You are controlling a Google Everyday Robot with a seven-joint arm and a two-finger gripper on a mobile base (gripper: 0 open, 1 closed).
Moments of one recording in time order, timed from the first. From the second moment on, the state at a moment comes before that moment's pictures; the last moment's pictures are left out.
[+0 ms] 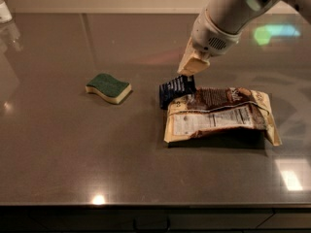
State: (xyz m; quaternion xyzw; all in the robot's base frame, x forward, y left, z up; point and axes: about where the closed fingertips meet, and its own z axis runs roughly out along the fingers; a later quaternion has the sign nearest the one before) arm 0.564 -0.079 0.929 -0.65 0.72 0.05 0.23
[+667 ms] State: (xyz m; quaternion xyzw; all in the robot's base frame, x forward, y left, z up) arm 0.563 -0.077 0.930 -0.65 0.72 0.05 0.23
